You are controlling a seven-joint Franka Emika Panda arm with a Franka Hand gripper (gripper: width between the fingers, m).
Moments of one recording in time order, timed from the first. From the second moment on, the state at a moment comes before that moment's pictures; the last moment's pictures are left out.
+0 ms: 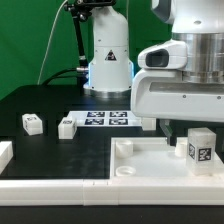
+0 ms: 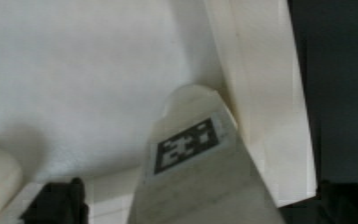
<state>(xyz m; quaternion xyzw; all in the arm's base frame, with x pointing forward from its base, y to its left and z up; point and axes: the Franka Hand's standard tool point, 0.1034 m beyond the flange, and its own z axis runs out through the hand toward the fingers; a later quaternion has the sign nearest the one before) 0.639 0.118 0.070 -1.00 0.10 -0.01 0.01</state>
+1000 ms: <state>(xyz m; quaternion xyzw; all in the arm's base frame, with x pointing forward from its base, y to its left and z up) 0.639 0.115 0.070 -1.00 0.09 -0.01 0.01</state>
